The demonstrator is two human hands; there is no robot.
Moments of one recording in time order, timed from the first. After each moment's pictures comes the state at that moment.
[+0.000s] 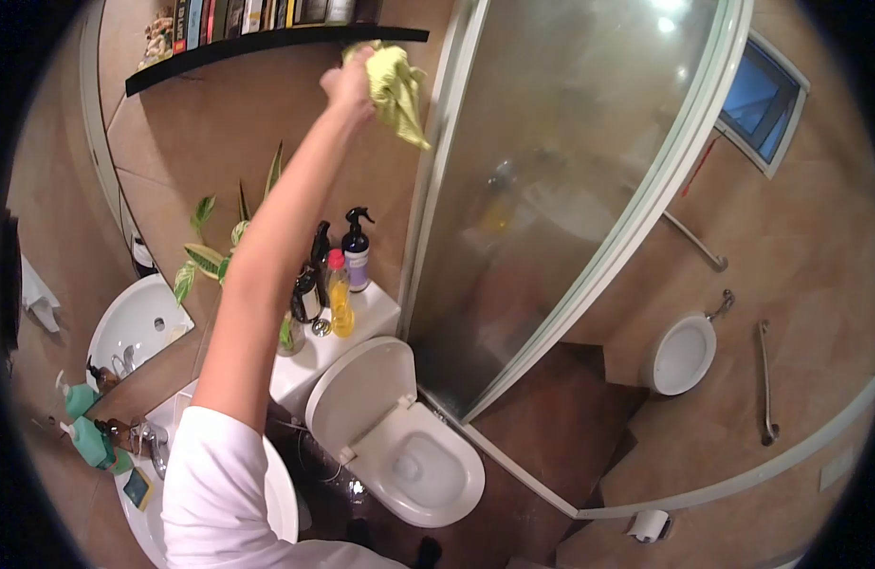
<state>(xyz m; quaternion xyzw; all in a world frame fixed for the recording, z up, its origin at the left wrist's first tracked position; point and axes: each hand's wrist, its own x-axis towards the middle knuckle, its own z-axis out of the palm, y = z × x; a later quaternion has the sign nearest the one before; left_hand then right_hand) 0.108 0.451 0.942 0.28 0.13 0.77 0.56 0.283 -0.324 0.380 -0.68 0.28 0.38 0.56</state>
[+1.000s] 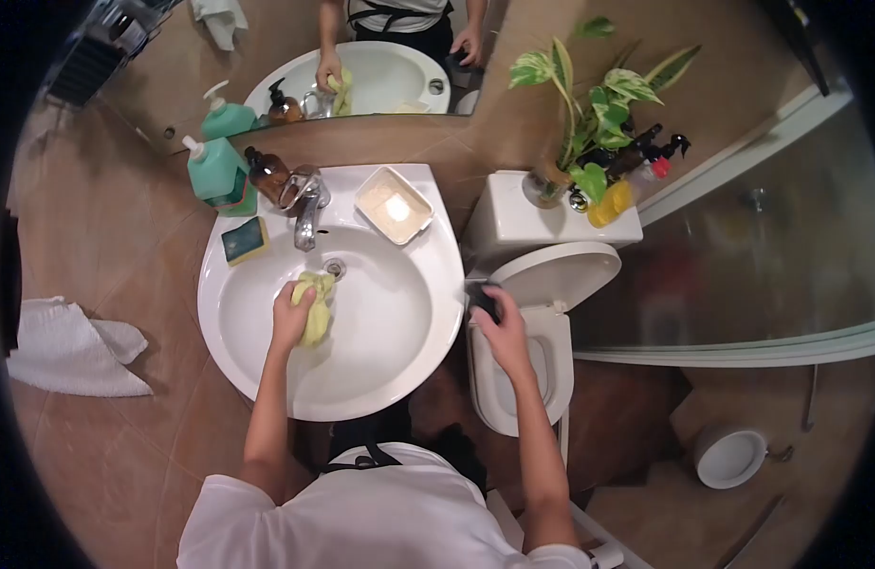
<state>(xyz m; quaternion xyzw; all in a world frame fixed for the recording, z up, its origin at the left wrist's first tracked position) -0.341 -0.069 0.478 0.29 0.81 0.44 0.27 0.006 0.079 0.537 -0.46 -0.63 0.54 0.32</state>
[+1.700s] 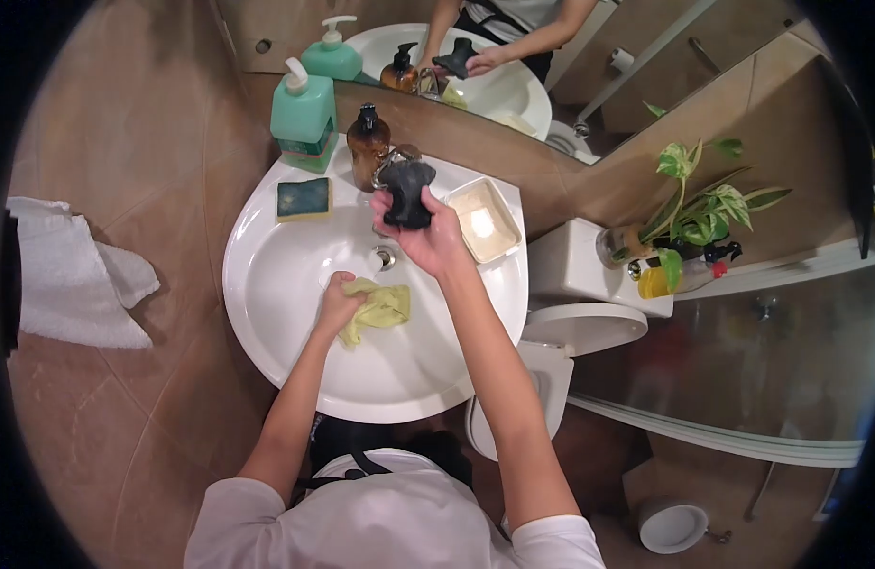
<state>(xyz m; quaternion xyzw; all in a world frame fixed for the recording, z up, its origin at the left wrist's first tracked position) -0.349 -0.083 0.411 0.20 0.81 0.46 0.30 -0.286 0.111 0.567 -0.19 -0.15 0.96 0.13</state>
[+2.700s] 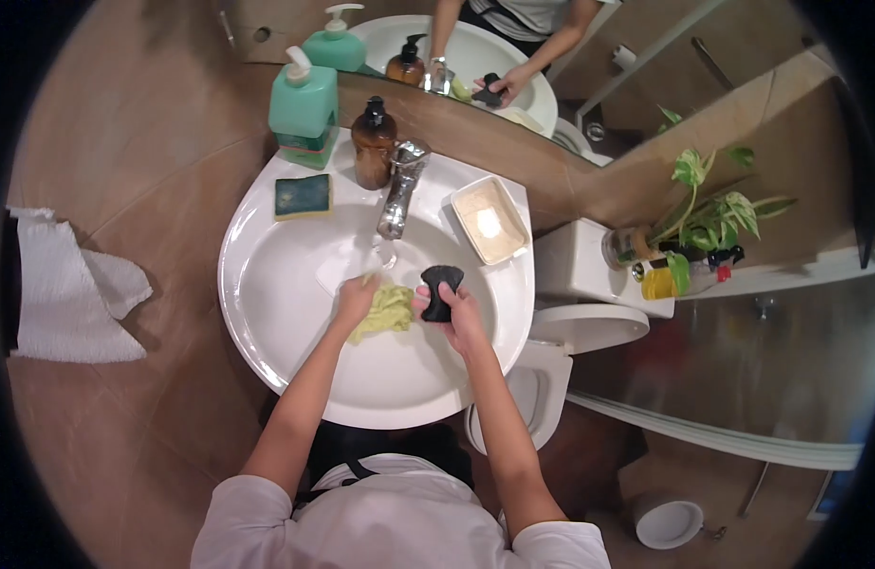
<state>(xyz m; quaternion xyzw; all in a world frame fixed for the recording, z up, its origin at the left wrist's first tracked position) -0.346 -0.051 0.384 0.19 0.80 0.44 0.35 -0.180 0.067 0.471 -0.45 -0.33 0.82 0.14</state>
